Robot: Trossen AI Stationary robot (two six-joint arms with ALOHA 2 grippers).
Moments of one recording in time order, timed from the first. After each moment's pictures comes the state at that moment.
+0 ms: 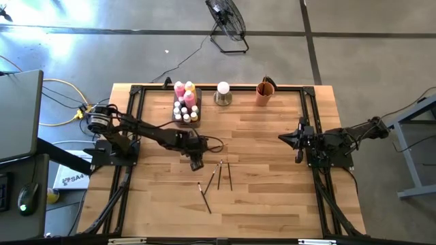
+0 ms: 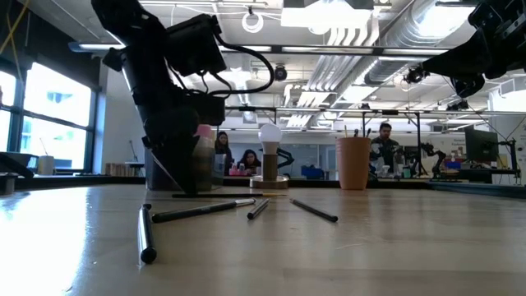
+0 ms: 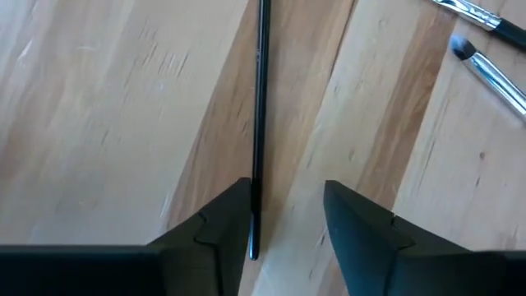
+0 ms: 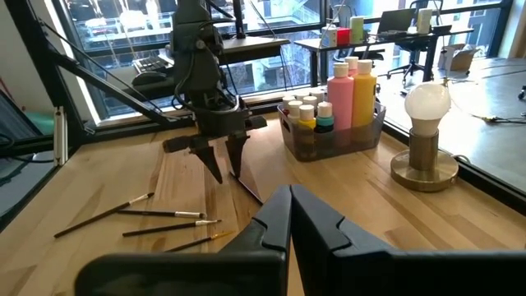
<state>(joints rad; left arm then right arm) -0.05 1.67 0.85 -0.29 -0.10 -0.39 0.34 0.06 0.18 -0.23 0.55 0.19</state>
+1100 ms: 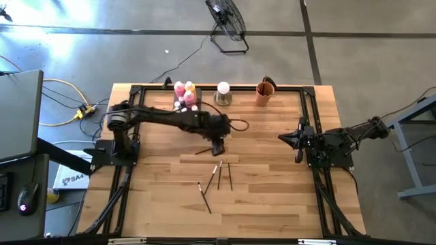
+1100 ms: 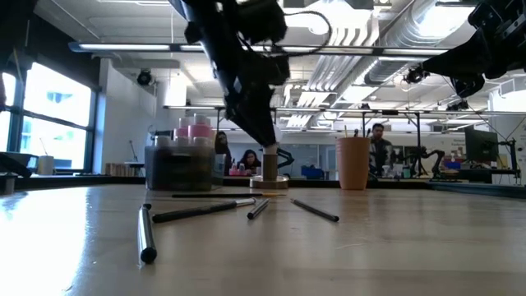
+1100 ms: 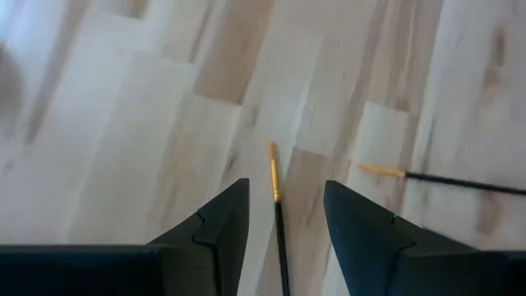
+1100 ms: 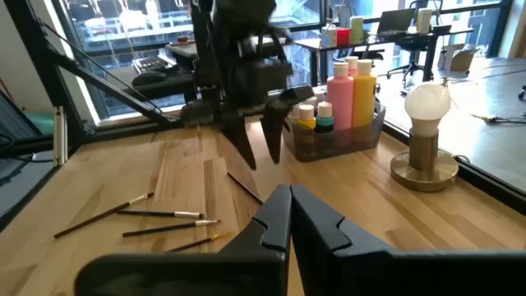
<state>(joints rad) 0.11 1.81 1.36 -0.53 -0.04 -0.16 0.34 0.06 0.18 -0.23 0.55 0.19</state>
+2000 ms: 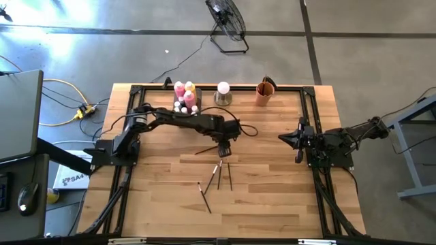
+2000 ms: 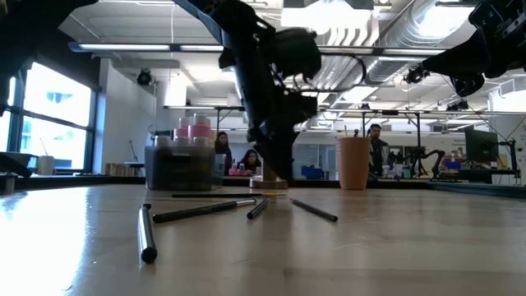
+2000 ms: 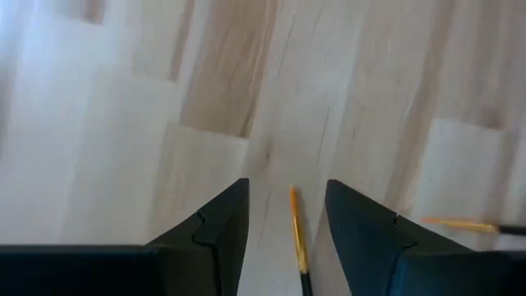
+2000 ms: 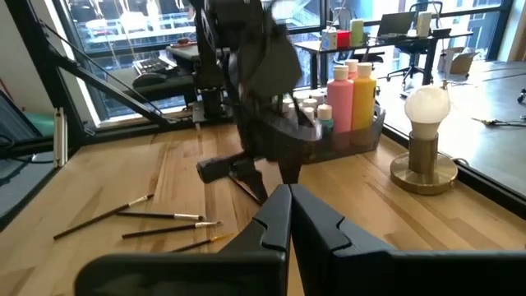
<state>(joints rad) 0.11 2.09 1.61 -0.63 -0.10 -0.07 0.34 0.06 0.18 -0.22 0.55 0.18</state>
